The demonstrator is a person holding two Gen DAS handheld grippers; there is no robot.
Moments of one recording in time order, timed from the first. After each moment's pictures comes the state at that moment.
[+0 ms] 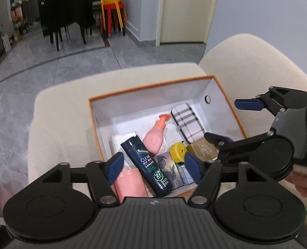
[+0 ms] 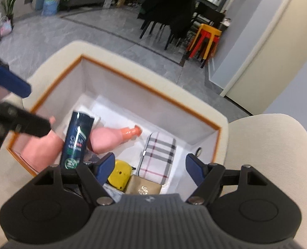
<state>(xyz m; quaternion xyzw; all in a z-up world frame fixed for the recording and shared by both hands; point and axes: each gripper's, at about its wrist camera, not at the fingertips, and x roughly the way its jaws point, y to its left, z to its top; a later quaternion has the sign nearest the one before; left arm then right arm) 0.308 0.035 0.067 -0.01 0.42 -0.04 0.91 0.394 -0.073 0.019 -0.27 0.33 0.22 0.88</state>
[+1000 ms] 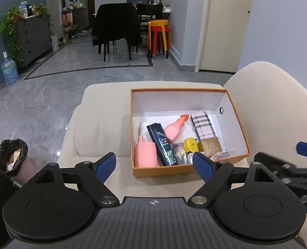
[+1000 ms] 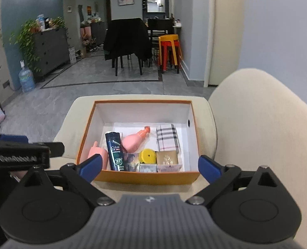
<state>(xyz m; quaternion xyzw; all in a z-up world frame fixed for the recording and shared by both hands) 0.196 0.008 0.084 -0.06 0.36 0.10 0.93 0.232 -0.152 0.083 -0.03 0.31 0.17 0.93</state>
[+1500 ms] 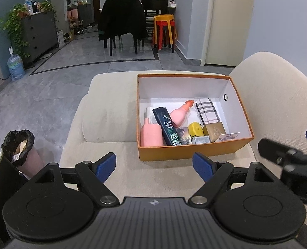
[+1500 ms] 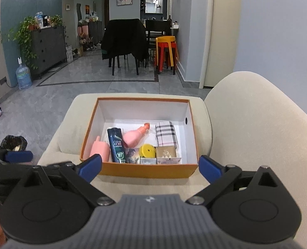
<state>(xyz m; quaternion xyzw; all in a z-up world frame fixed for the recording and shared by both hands) 0.162 -0.003 0.075 -0.05 0.37 0.12 0.92 0.201 -0.145 0.087 -0.05 0.31 0.16 0.94</state>
